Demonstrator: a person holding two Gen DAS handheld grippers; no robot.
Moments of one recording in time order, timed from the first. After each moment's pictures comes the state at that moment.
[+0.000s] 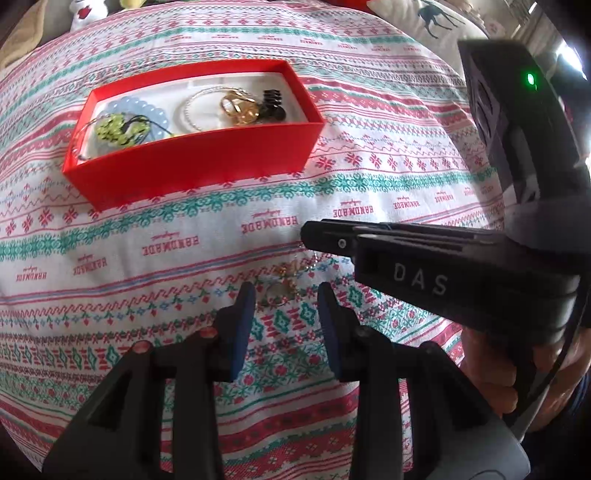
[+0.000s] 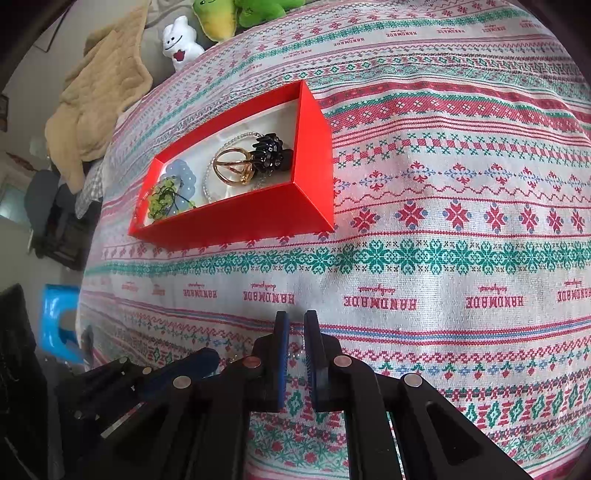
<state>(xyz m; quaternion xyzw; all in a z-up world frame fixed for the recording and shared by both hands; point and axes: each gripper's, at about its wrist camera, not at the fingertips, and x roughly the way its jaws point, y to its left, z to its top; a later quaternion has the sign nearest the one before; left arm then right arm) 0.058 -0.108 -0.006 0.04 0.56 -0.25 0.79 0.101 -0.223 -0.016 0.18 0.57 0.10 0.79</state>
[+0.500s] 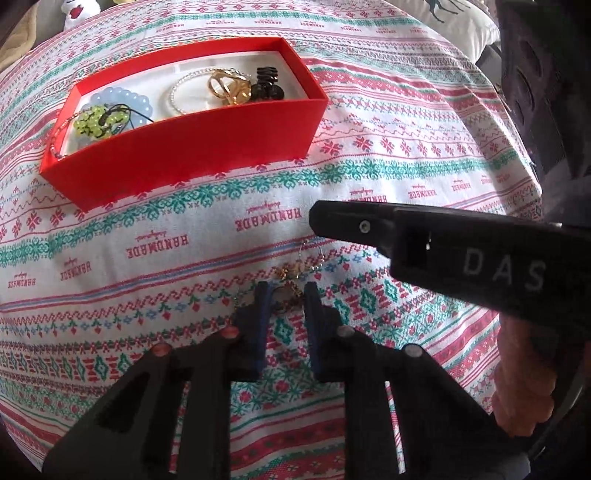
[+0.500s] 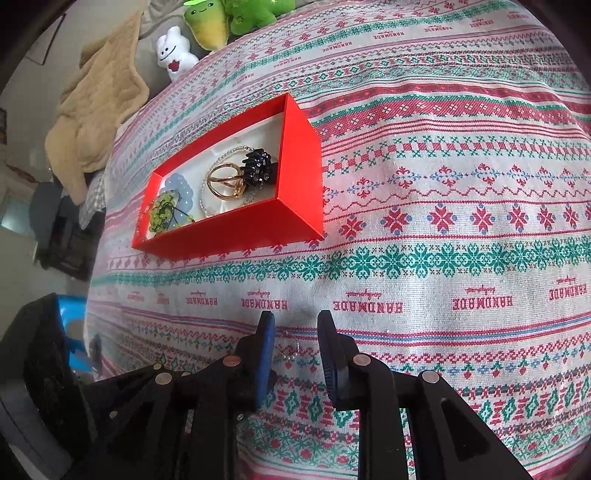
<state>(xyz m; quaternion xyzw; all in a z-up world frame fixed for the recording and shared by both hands) 0.065 -0.117 -0.022 0.05 0.56 -0.23 0.79 0.100 -0.234 -0.012 0.20 0.57 0.10 0.79</state>
